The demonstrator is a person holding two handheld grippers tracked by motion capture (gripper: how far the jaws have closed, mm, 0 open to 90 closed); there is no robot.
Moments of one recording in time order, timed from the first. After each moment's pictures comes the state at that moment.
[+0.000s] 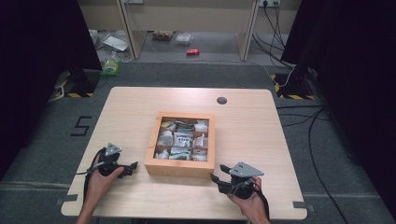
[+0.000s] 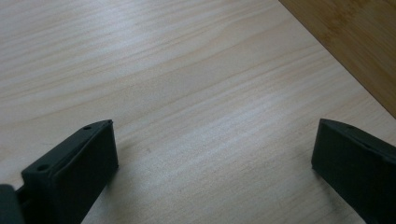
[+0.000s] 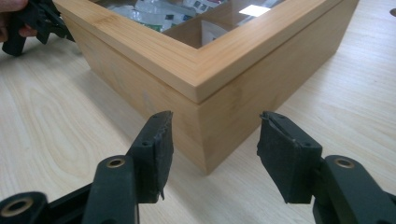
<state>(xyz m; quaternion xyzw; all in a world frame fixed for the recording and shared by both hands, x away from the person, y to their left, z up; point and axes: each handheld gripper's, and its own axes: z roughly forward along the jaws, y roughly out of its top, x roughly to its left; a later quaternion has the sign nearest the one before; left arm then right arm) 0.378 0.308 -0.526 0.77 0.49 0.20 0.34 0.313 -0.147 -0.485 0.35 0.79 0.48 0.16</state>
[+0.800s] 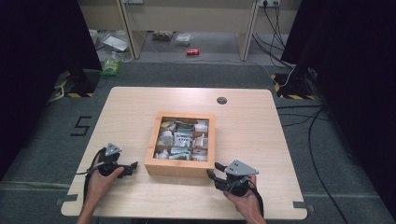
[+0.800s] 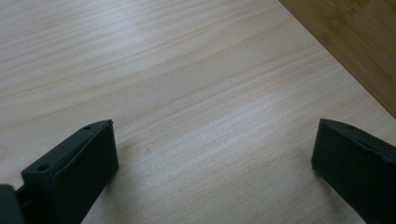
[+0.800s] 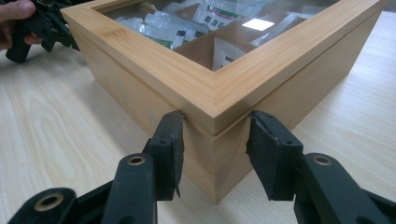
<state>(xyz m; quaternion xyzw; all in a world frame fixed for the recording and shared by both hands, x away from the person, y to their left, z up) 0.378 0.308 -0.526 0.77 0.49 0.20 0.34 0.319 -0.136 -0.486 0.33 0.79 0.49 0.17</state>
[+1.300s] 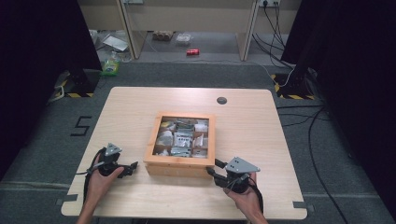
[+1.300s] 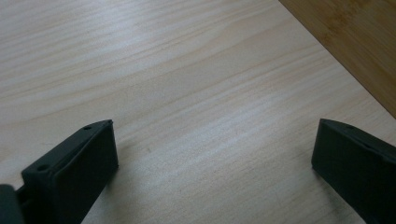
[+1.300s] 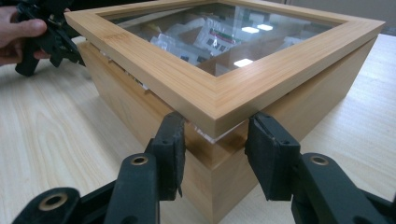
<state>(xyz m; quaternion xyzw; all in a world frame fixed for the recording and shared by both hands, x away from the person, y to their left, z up) 0.378 0.308 -0.526 0.77 0.49 0.20 0.34 0.325 -0.135 -0.475 0.32 0.78 0.51 0.18</state>
